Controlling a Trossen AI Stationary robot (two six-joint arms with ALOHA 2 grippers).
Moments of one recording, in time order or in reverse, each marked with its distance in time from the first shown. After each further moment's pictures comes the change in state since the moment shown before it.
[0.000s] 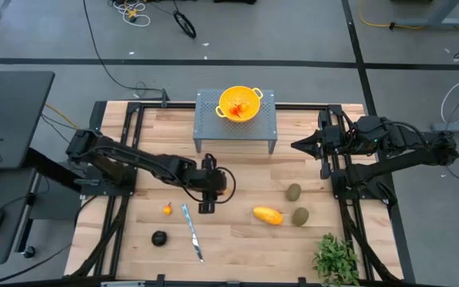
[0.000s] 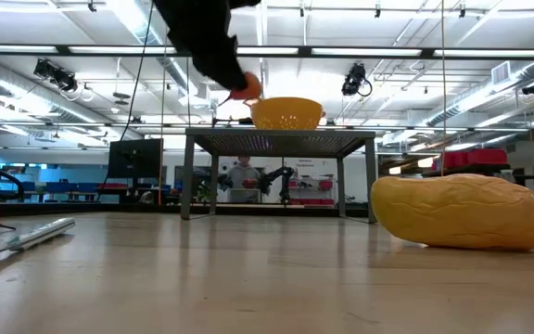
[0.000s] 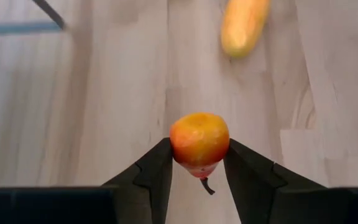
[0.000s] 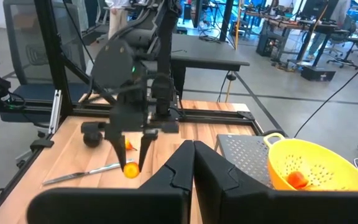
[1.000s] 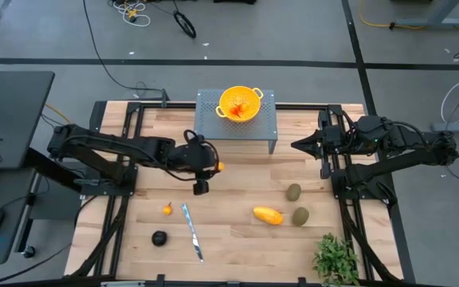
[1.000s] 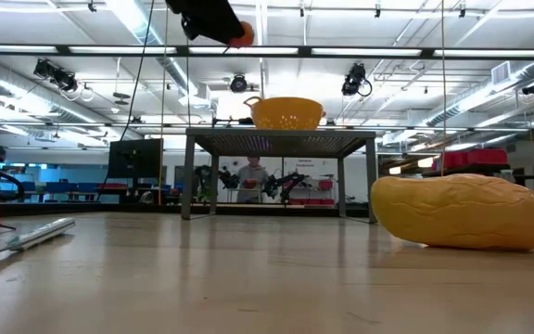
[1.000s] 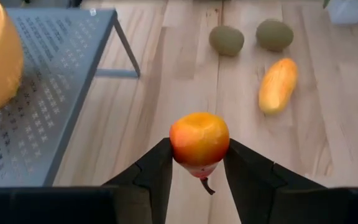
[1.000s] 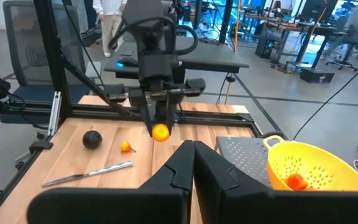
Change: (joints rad) left arm 0.083 -0.214 -0.001 -0.011 -0.081 0.015; right arm 0.000 0.000 0.000 0.008 0.003 -0.003
